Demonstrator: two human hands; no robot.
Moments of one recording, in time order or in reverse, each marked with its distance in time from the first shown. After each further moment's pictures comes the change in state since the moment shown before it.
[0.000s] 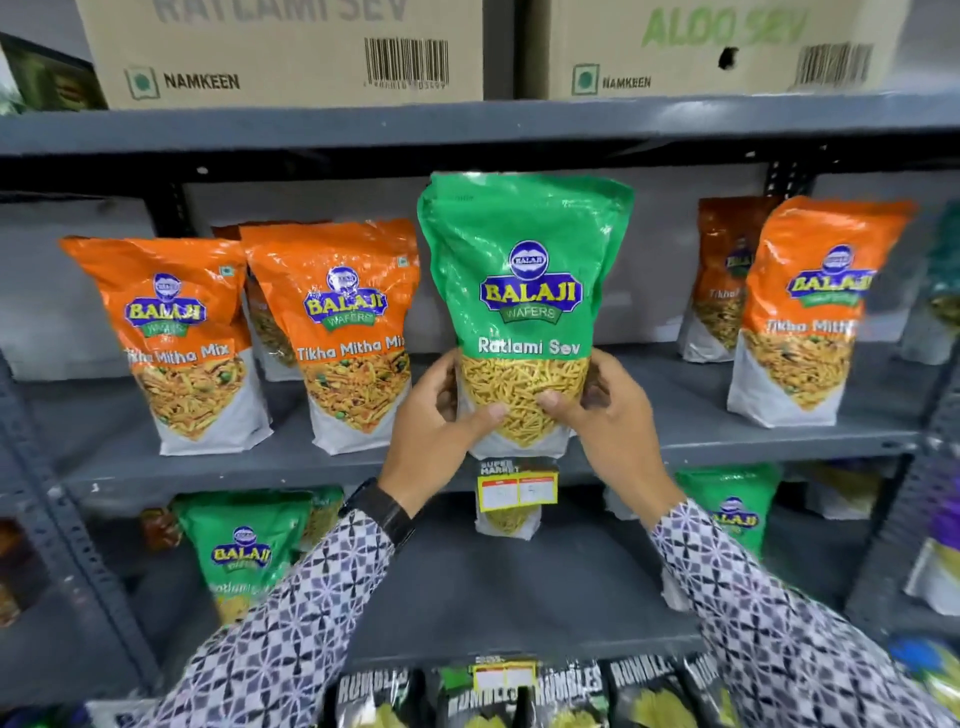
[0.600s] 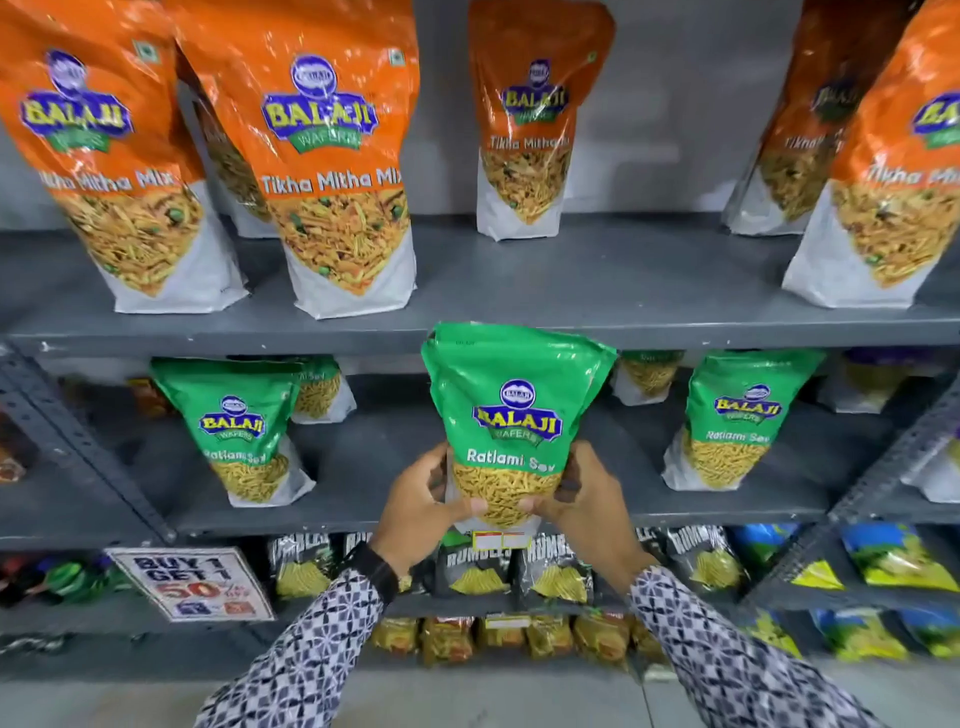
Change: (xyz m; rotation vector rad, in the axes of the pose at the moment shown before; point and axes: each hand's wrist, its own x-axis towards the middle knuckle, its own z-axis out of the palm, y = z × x) left_hand -0.146 -0.188 -0.003 0.007 -0.149 -0.527; right_hand -0.153 0.161 0.019 -0.286 -0.209 0.470
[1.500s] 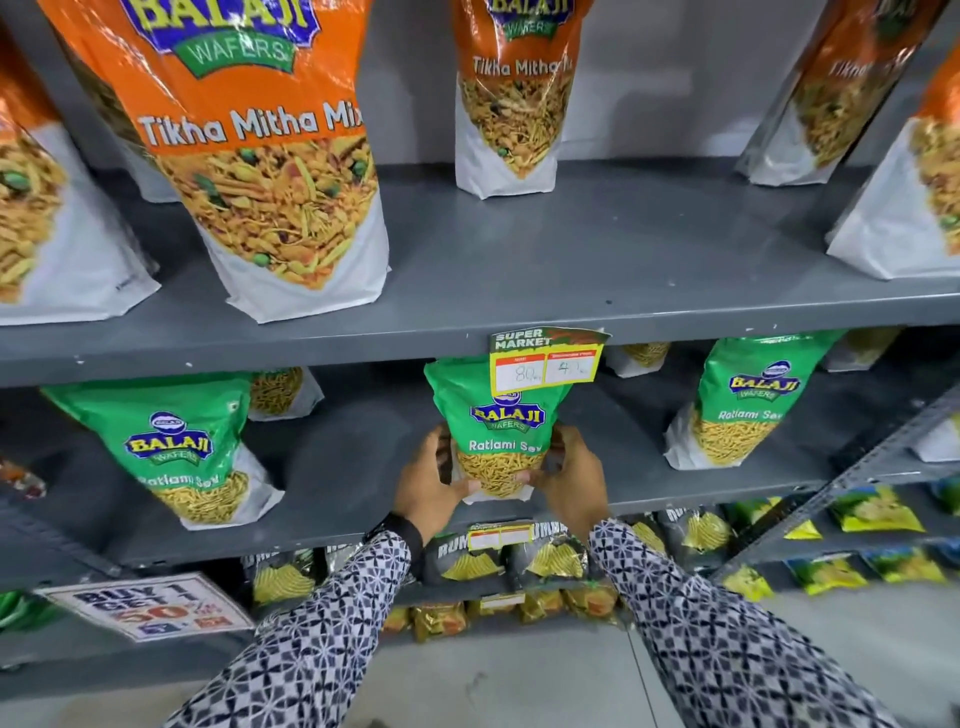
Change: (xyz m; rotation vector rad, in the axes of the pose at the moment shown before) left_hand 0.099 -0.066 0.018 0.192 -0.010 -0.119; right_hand 0.087 0.056 0.045 -0.115 0.106 0.212
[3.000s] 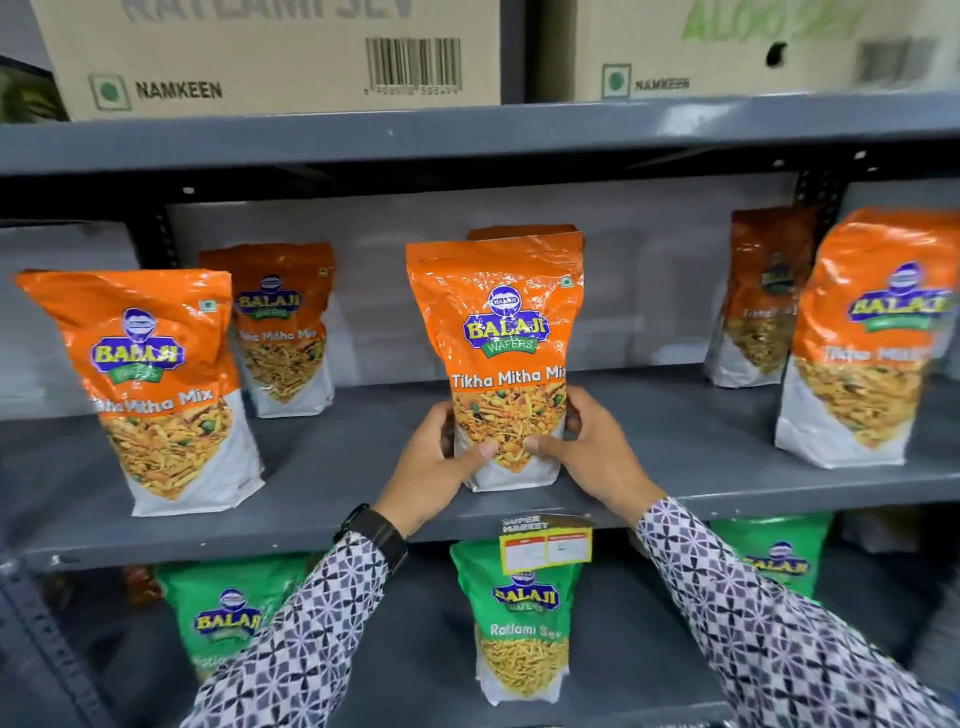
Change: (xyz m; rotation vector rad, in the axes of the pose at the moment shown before) left_hand -0.004 0.251 -0.117 -0.165 0.048 0.493; right_hand 0.031 -0.235 -0.131 0.255 -0.026 -0.515
